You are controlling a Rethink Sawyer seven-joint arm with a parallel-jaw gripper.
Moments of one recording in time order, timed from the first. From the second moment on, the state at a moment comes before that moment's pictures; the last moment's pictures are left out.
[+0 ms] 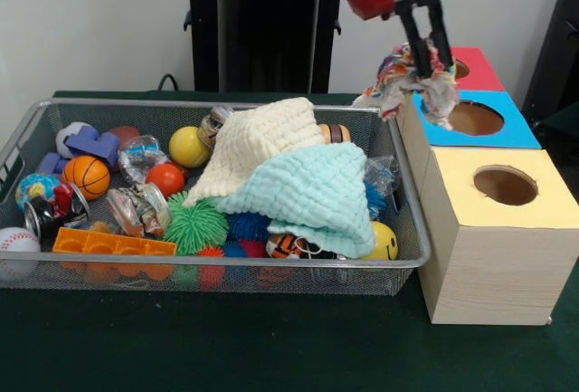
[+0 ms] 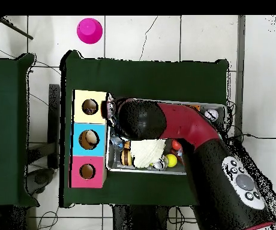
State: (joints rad) arm -0.62 -0.84 0.65 1.77 -0.05 0.60 1.57
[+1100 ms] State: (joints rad) arm -0.40 -0.87 0.49 1.77 0.08 0.52 1.58
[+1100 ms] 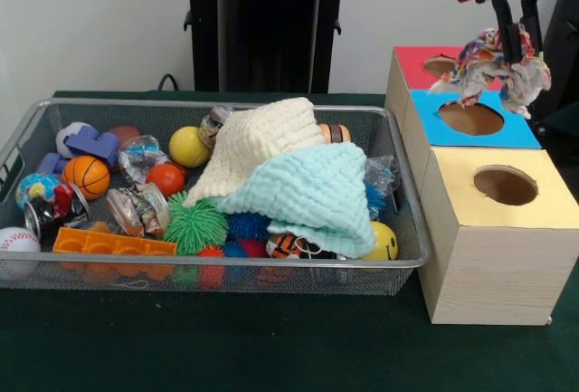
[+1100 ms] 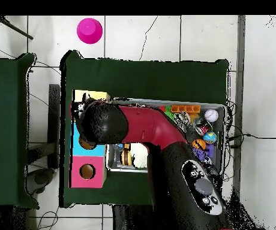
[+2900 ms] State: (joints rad) arm -0.30 -0.75 0.40 1.83 0.25 0.11 1.62
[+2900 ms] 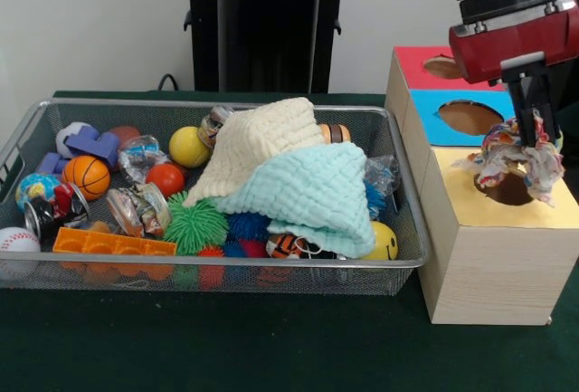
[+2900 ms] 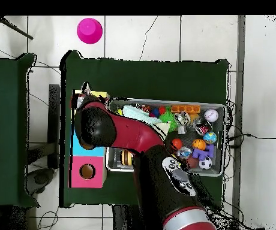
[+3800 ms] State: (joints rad) arm -0.32 -0.73 0.41 1.90 0.30 0.11 1.70
